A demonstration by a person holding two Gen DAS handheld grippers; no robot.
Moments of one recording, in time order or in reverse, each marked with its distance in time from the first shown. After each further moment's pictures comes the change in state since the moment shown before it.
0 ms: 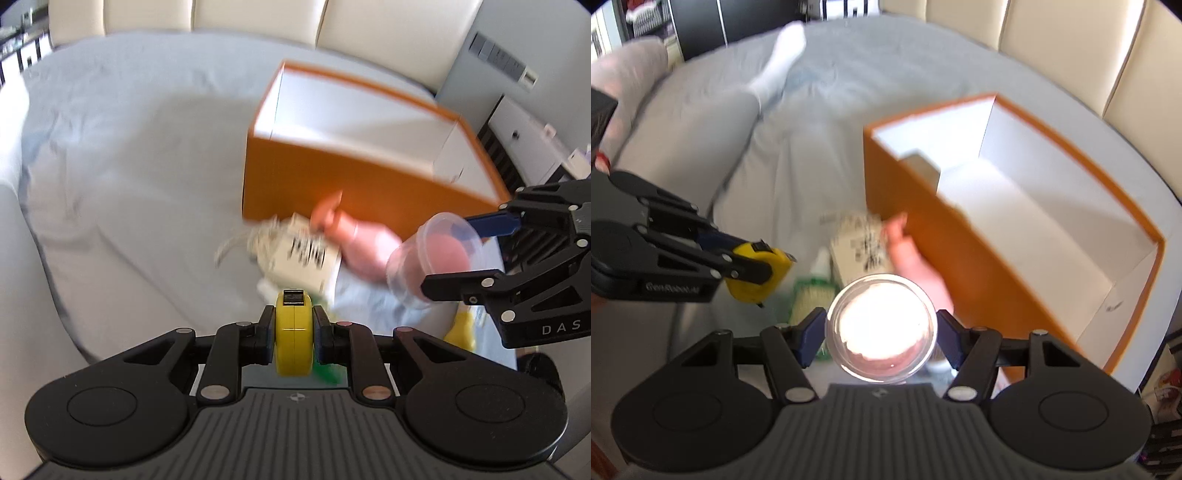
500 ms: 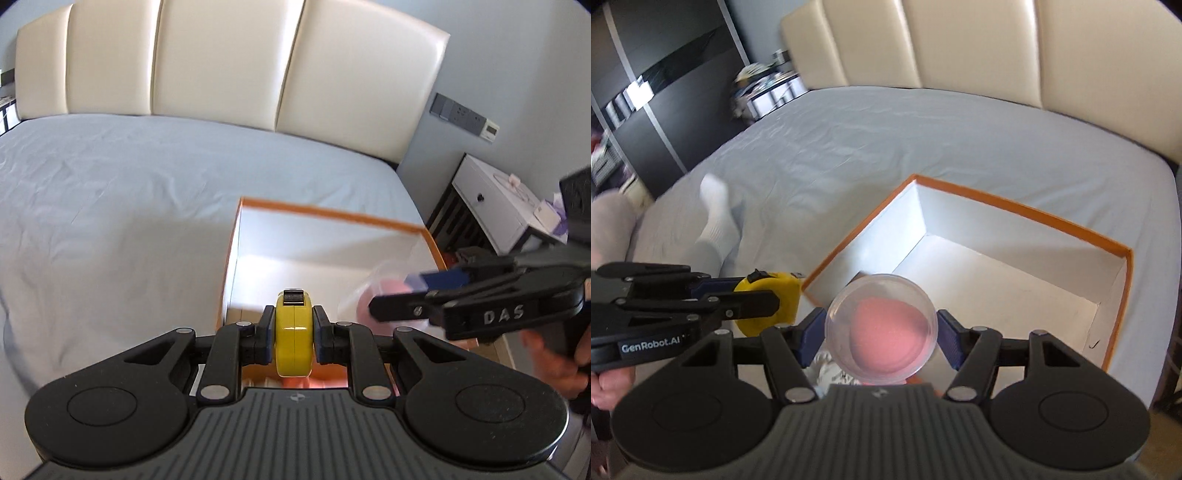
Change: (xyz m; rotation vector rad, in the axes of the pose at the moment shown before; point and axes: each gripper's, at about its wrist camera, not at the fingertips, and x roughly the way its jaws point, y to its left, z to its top) left arm -0.004 -0.009 0.121 0.080 -0.179 -0.098; right arm -0.014 -0.083 0.069 0.400 -0.170 0.045
